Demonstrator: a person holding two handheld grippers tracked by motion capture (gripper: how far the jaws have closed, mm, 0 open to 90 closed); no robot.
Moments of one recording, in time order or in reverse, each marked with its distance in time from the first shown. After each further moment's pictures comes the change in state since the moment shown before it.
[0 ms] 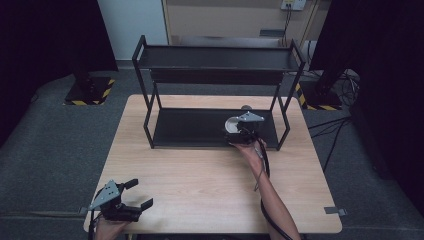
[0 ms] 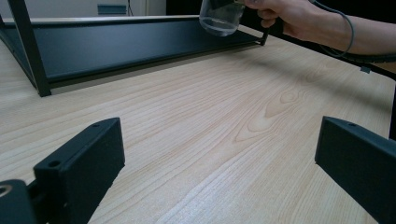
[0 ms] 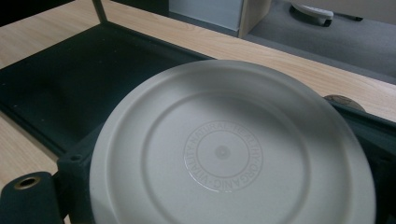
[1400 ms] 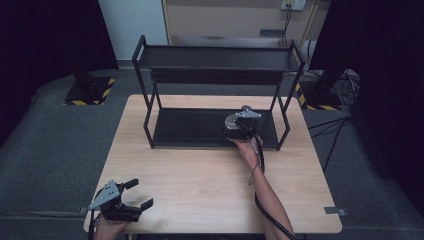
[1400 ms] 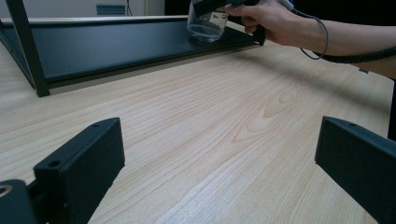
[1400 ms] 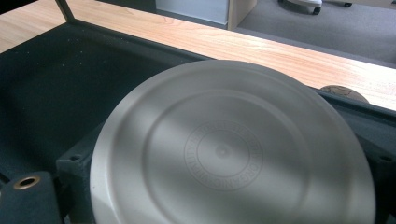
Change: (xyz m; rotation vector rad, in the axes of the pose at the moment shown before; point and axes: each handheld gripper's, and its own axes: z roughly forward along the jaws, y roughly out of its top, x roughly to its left) left arm 0.000 0.000 0.000 0.000 -0.004 -0.001; right arm -0.013 -0.005 0.032 0.013 -0.039 0.058
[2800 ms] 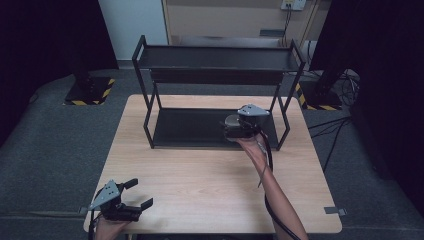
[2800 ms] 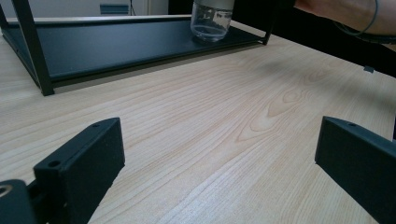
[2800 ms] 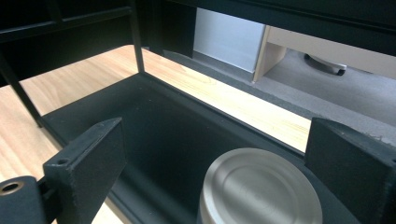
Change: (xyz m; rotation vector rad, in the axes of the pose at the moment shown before) left arm 0.000 0.000 0.000 0.004 0.014 0.002; right arm 0.020 0.039 -0.068 -0.160 0.132 -0.139
